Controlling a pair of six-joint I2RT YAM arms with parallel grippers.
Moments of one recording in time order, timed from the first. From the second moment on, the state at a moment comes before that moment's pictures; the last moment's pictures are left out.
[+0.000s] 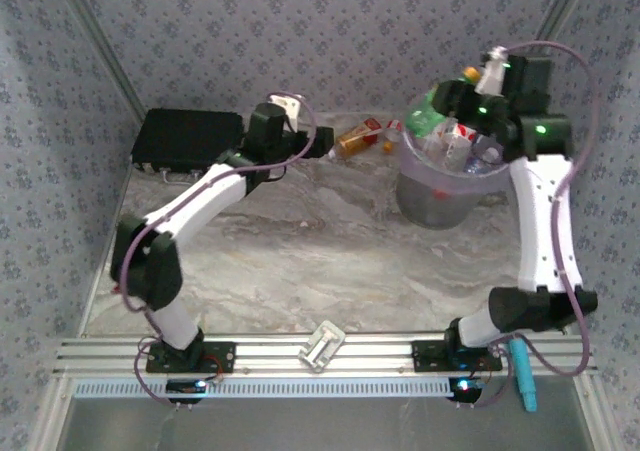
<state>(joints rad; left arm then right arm) -0.55 1.76 1.48 -0.16 0.06 -0.33 -0.04 1.44 1.90 -0.98 -0.32 0.36</state>
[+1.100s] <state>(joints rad) -0.51 2.72 2.60 -0.57 0.22 -0.21 -0.38 1.52 1.76 -1.11 -0.38 0.15</state>
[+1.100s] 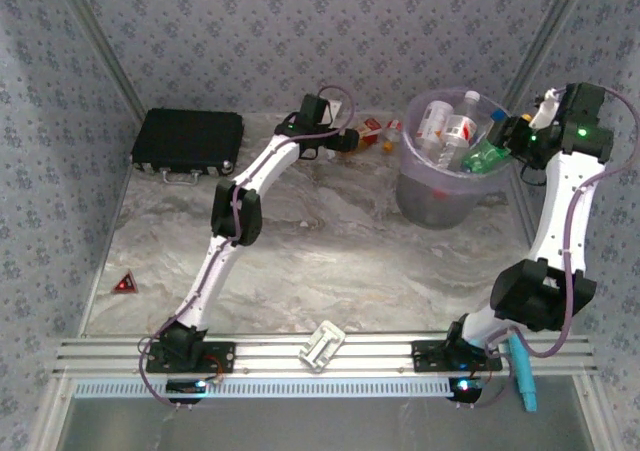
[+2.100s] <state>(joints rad) -0.48 2.77 2.61 -0.58 0.30 -0.28 -0.28 1.58 1.80 -1.12 -0.33 0.17</state>
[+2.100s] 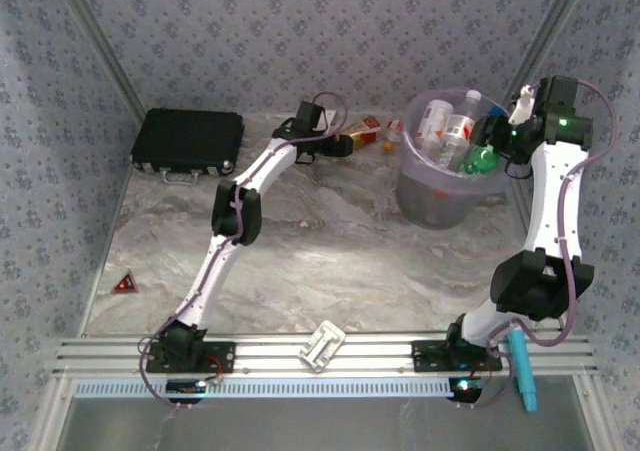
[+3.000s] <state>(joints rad) -0.48 2.75 2.59 -0.62 0.33 -0.29 -0.30 1.39 1.78 -1.07 -0.47 0.22</state>
